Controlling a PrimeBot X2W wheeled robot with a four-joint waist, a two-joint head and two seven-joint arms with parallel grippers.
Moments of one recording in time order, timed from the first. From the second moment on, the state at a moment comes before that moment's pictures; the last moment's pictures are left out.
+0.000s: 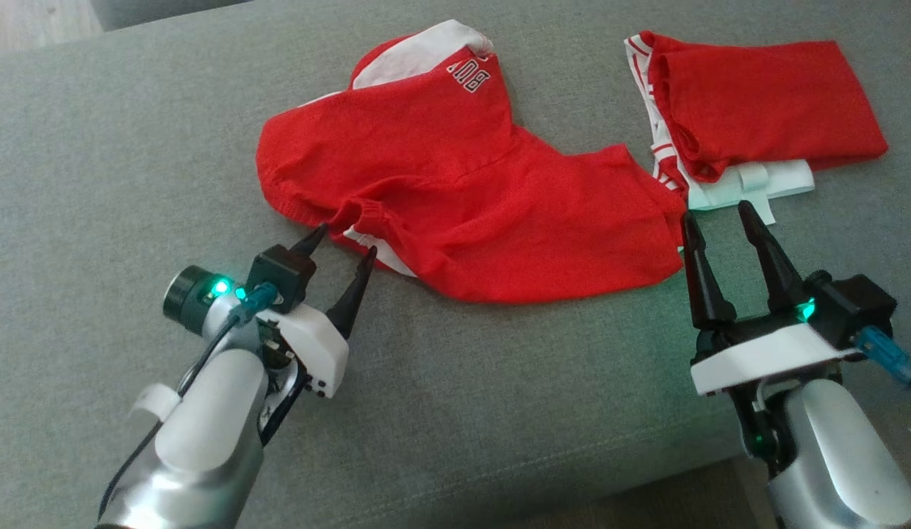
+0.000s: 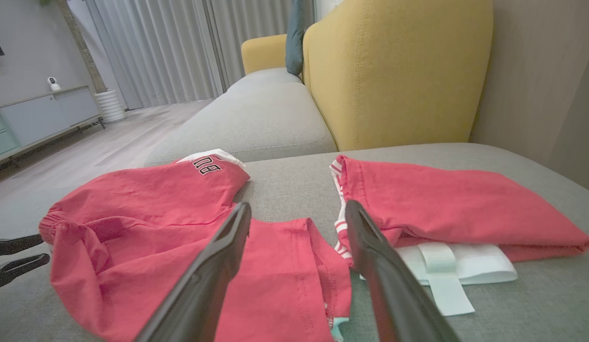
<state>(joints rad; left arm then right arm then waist) -0.48 0.17 -0.51 0.62 -0.13 -0.11 -0.19 -0.23 -0.16 0.18 0.28 0.28 0.13 -0.22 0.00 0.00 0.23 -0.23</state>
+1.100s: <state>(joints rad) -0.58 0.16 -0.58 0.75 -0.16 -0.12 -0.25 -0.21 -0.13 0.09 0.29 0.20 0.13 -0.15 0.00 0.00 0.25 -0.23</state>
